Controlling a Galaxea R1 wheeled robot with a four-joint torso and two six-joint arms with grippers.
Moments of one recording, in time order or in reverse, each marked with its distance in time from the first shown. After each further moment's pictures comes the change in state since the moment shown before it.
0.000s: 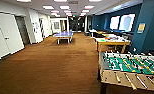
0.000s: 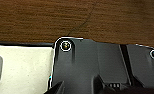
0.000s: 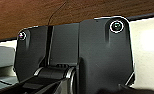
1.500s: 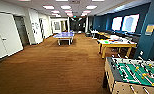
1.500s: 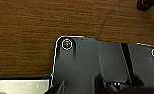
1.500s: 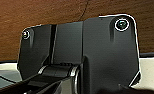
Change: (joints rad) left arm 0.005 0.004 0.000 -0.002 0.003 0.000; right arm -0.005 0.003 0.006 0.000 -0.002 0.000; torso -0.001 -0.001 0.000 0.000
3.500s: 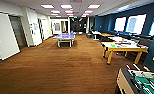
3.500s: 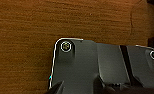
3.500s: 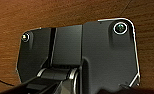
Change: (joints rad) left arm 0.007 0.002 0.000 0.000 -0.001 0.000; right arm -0.010 0.000 -0.002 -0.001 0.005 0.000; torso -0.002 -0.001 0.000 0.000
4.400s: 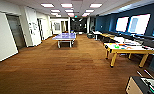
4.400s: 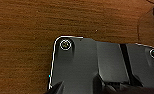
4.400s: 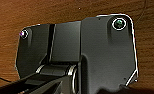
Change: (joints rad) left arm -0.006 0.001 0.000 0.000 0.000 0.000; right arm 0.001 -0.002 -0.001 0.000 0.005 0.000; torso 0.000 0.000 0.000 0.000
